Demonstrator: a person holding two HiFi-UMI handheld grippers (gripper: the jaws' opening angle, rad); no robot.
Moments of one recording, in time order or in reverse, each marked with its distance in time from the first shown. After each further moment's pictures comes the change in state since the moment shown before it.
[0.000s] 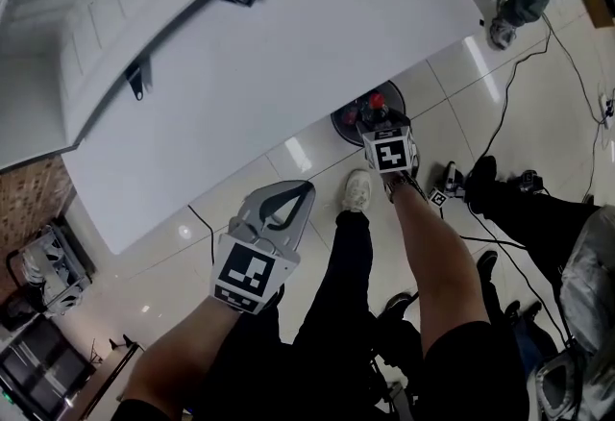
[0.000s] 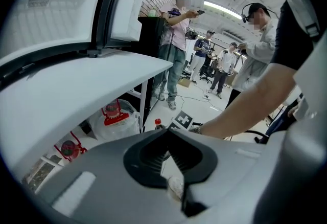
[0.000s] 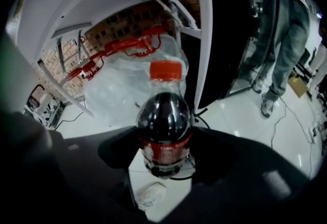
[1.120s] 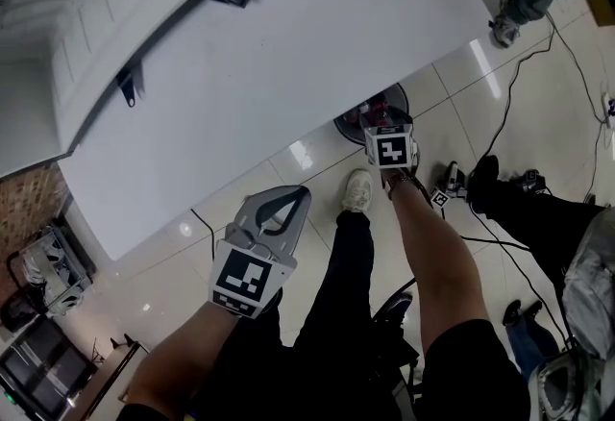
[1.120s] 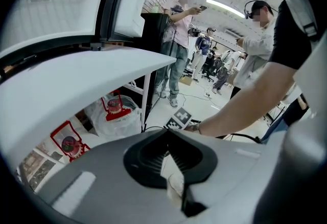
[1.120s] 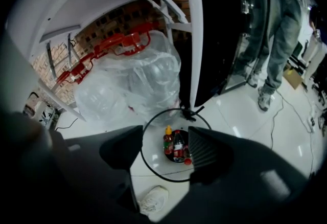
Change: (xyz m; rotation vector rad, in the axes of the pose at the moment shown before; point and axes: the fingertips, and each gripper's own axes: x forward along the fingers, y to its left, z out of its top) left arm 0.006 0.010 -0.014 -0.011 0.021 0.012; right arm 0.018 -0.012 -0.001 0.083 0.004 -0.030
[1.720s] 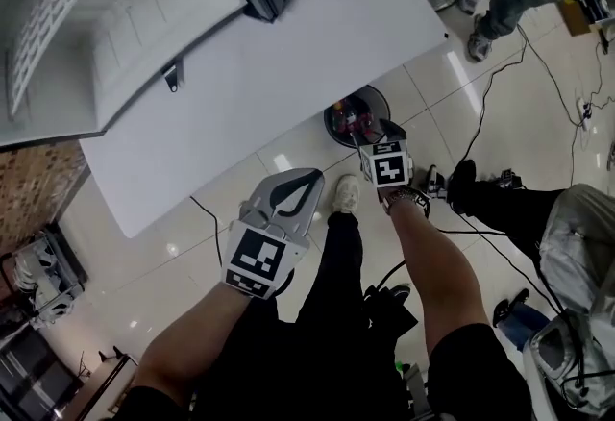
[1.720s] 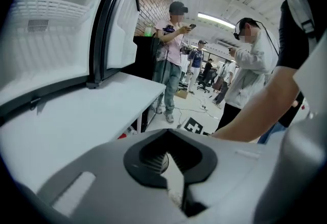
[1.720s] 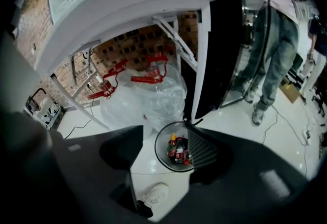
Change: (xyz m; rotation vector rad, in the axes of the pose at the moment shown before) left arm -0.053 -0.036 0.075 0.044 -0.150 -0.016; right arm -0.124 0.035 0.037 -0.101 -0.112 0.010
